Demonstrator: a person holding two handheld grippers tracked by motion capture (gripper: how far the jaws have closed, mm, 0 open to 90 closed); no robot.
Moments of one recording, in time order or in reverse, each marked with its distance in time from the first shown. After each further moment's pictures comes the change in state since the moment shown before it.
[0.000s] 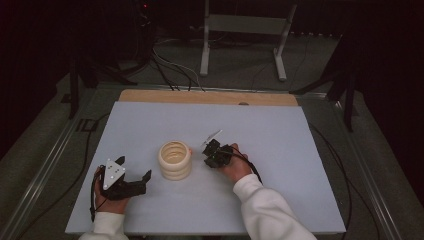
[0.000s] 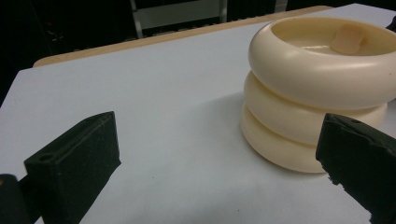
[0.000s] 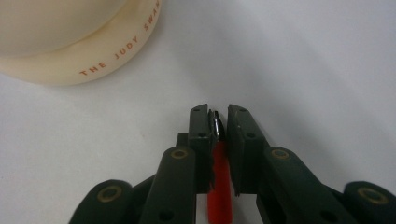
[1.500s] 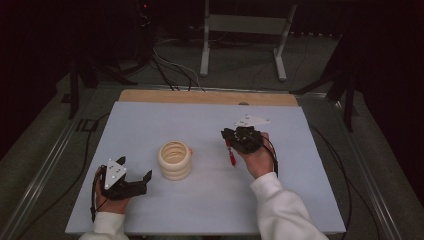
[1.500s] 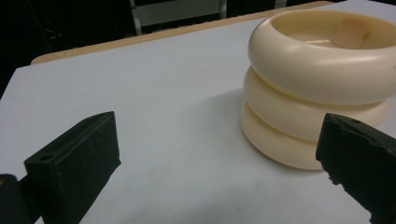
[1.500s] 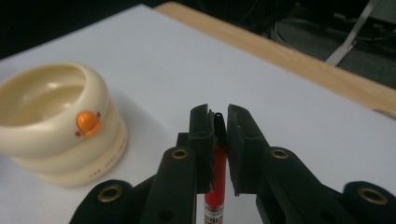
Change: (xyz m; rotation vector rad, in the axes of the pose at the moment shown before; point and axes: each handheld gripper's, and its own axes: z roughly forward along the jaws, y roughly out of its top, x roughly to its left) left arm -0.001 -0.001 0.002 0.014 -0.003 0.009; right arm -0.036 -0.022 -0.101 -0.517 -0.103 0.190
